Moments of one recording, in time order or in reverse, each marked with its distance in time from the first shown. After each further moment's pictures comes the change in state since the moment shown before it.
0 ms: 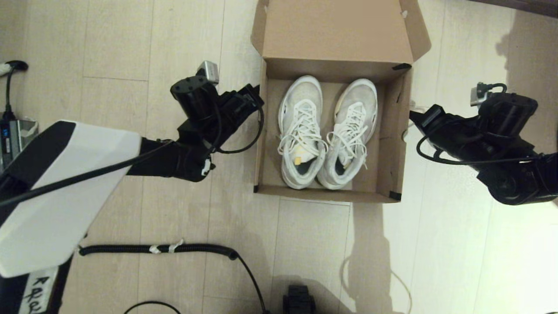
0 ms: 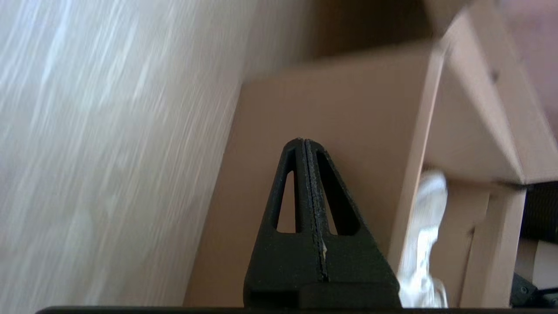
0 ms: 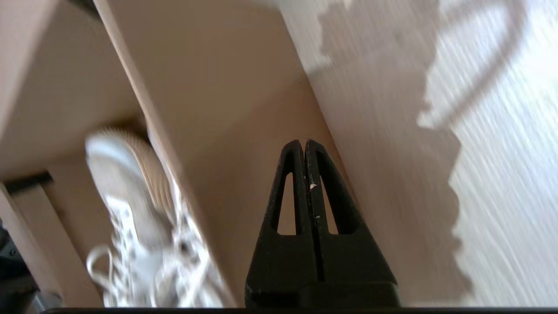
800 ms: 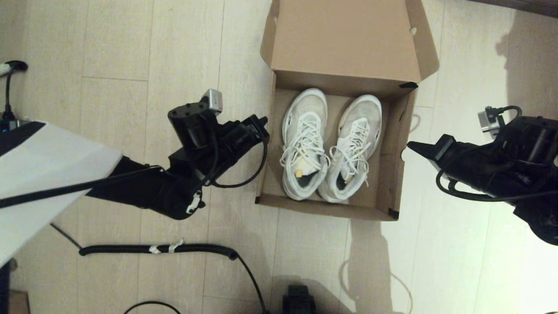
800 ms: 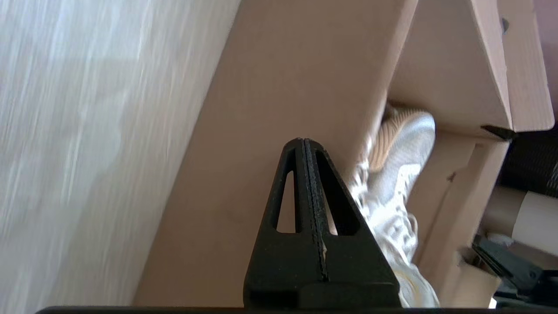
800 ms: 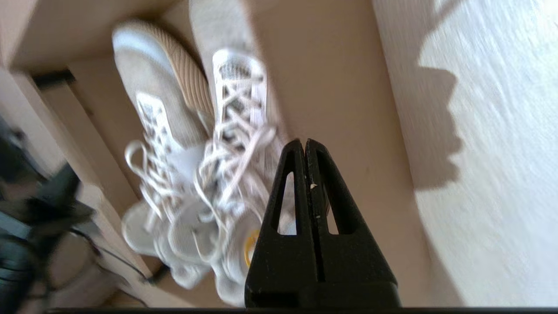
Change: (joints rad) left arm -0.083 -0.179 0.457 -0.119 0.029 0.003; right arm 0.027 -0.191 0.323 0.039 0.134 -0.069
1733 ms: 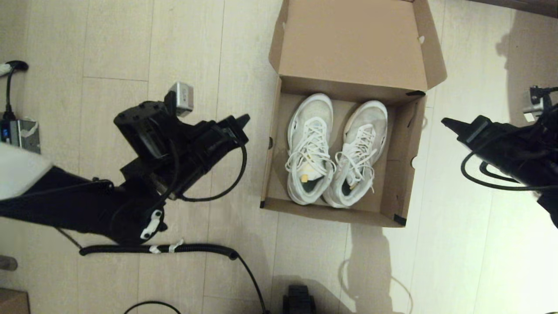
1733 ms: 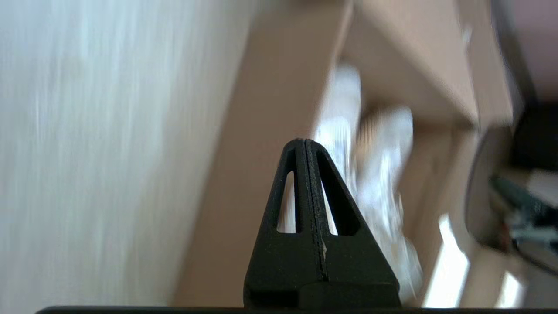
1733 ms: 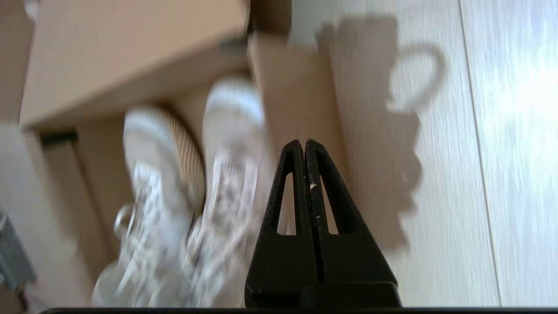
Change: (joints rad) left arm 0.045 -0.165 0.218 -0.120 0.001 0.106; right arm -0.160 -0.005 -0.050 -0.148 -0.021 -0.078
